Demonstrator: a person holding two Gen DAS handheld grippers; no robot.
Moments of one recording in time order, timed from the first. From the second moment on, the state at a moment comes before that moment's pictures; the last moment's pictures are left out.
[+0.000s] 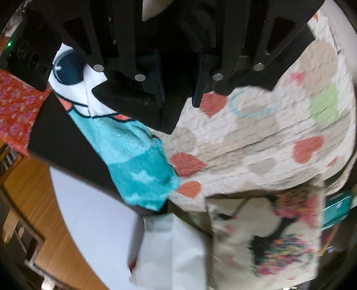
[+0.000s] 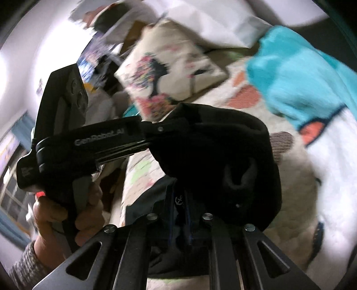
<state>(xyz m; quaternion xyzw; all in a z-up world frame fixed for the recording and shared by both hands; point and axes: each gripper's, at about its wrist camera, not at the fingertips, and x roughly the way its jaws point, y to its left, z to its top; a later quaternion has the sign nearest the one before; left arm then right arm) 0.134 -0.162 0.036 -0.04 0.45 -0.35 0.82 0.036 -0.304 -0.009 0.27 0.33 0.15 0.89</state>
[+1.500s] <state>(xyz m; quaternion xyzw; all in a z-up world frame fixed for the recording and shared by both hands) 0.099 0.013 -0.105 -0.35 0.55 -0.25 0.72 -0.015 -0.142 -0.070 0.01 0.50 0.33 0.80</state>
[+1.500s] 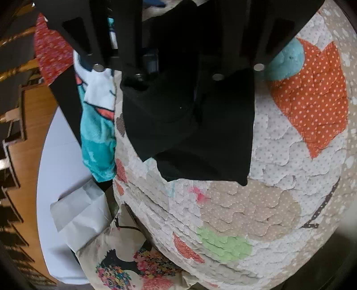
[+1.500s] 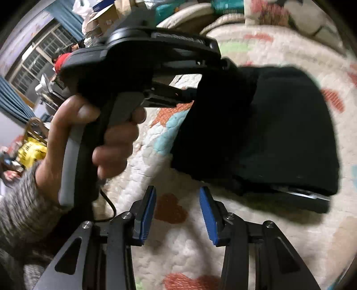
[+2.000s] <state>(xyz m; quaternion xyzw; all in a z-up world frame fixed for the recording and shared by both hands) 0.117 0.030 -0.108 -0.35 0.56 -0.22 0.72 0.005 -0.094 -0.076 -0.13 0.44 0.25 0.85</state>
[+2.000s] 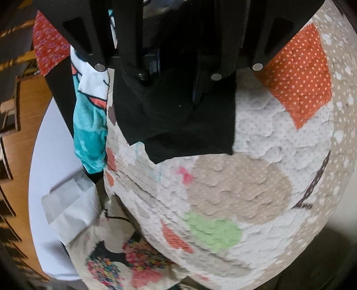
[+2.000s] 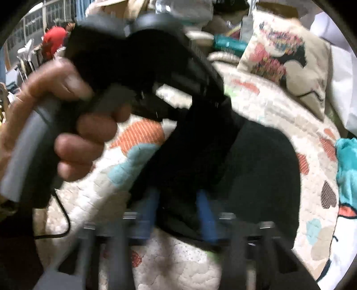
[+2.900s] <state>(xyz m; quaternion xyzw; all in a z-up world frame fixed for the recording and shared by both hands) 0.106 0.082 -0.107 -0.39 0.54 -0.11 0.74 0.051 -0.235 -0.011 0.05 0.43 0.19 0.88</state>
